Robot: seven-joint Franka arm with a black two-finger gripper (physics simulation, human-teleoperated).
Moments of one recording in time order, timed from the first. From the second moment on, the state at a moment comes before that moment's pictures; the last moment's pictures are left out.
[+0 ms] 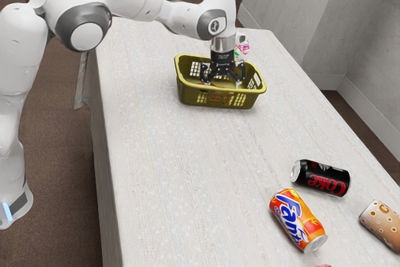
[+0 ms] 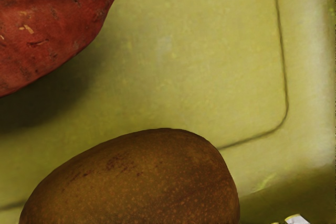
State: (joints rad) arm -0.05 0.30 0.41 -1.68 -0.44 2.08 -0.74
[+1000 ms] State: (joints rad) arm 0.03 0.35 0.34 -1.69 -0.51 2.11 -0.74
